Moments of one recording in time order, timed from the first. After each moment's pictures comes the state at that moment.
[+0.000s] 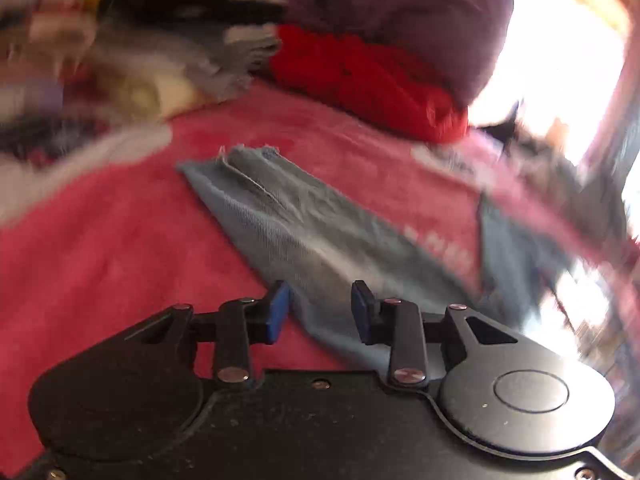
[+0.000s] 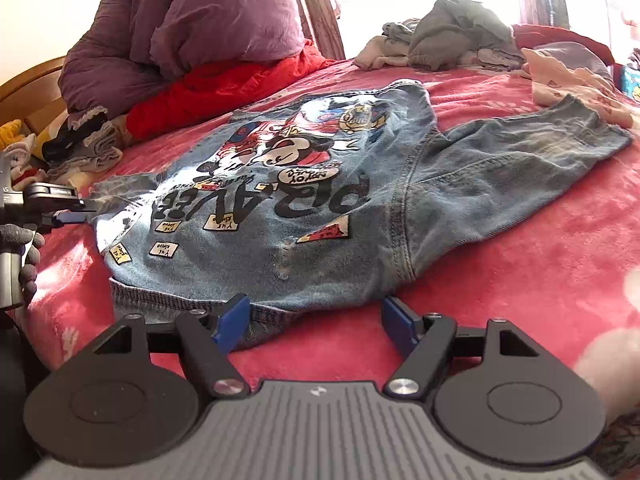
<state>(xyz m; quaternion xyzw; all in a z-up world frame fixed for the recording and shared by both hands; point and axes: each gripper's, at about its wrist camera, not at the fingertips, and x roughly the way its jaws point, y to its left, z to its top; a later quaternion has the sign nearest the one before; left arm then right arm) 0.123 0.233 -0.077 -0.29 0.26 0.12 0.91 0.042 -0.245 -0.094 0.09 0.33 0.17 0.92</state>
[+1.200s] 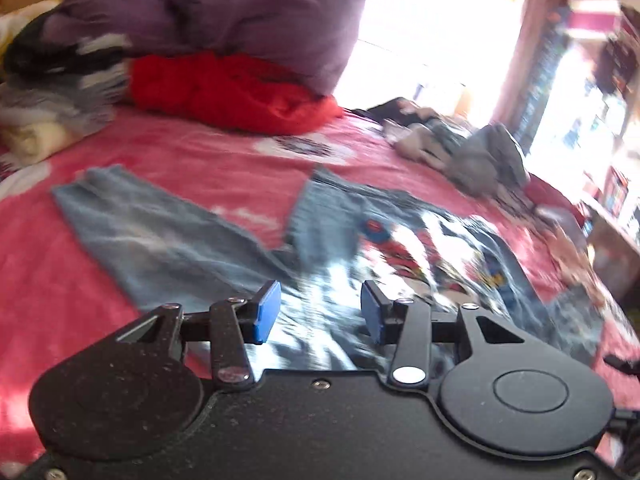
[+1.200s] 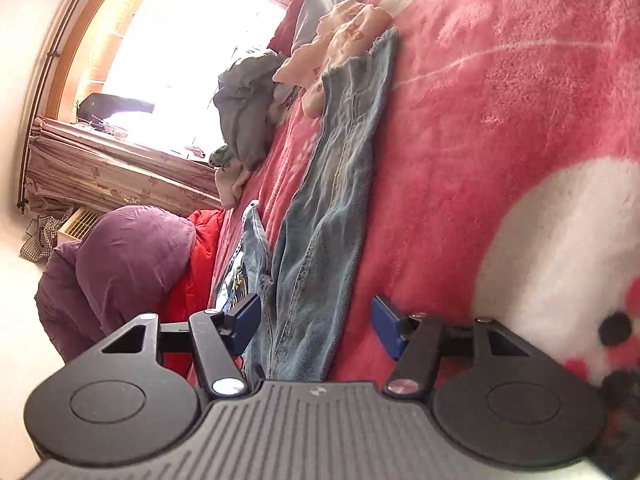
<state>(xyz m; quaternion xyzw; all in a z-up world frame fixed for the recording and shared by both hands) 0.097 0.067 -0.028 -0.13 0.27 -0.01 0.95 0.082 -0.403 -0.131 0.52 0.25 0.04 0.81</state>
